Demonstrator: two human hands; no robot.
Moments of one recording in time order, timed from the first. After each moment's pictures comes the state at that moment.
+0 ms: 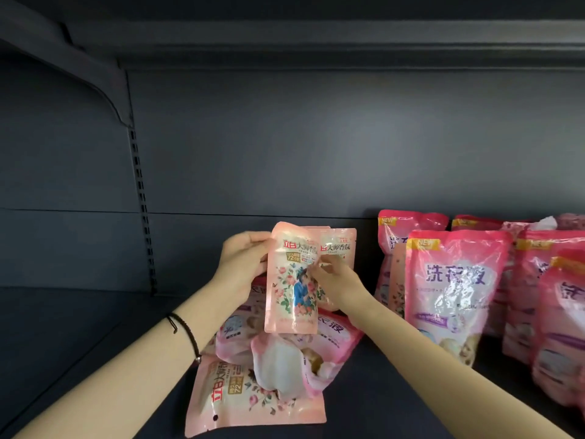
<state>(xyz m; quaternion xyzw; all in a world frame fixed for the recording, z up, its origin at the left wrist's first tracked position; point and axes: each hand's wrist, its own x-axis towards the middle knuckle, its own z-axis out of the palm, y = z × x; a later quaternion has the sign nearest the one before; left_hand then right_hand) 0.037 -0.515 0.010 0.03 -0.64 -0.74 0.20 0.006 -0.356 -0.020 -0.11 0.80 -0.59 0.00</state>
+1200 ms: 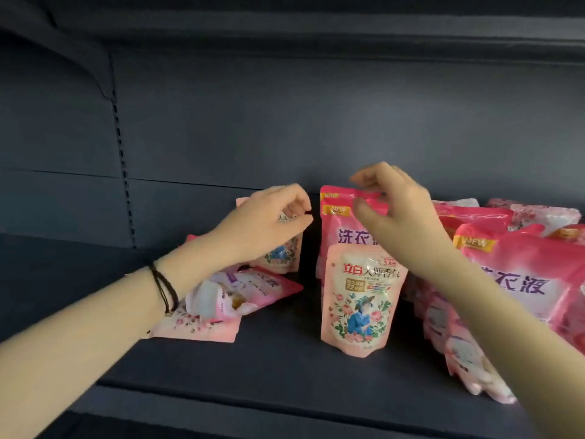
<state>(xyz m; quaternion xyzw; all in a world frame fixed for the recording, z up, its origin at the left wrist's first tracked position) 0.114 -0.382 0.043 -0.22 -0.89 -0.25 0.31 0.098 -0.170 0.060 -0.34 0.80 -0.33 -0.37</state>
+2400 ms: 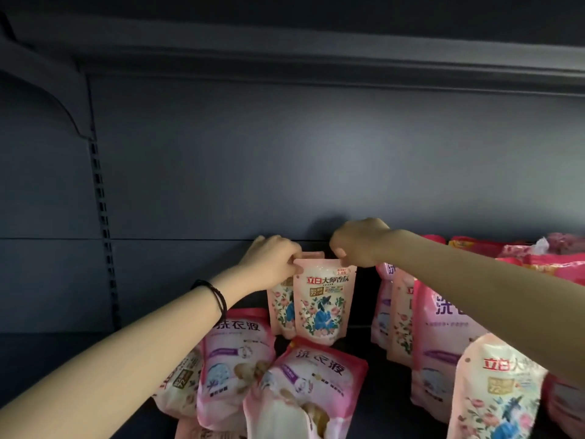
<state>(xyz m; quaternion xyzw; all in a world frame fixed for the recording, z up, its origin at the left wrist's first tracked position) -0.063 -0.510 0.036 -0.22 -0.95 -0.07 0.23 -0.061 -0.329 0.092 -0.22 0.94 0.25 -0.09</state>
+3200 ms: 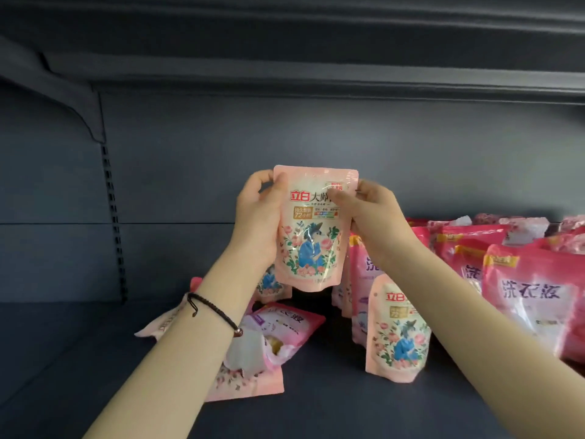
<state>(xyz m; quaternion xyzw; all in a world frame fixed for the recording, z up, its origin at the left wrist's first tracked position) 0.093 -0.423 0.087 -0.14 -0.55 -0.78 0.25 0.092 -0.274 0.091 -0.20 0.65 -0.72 -0.17</state>
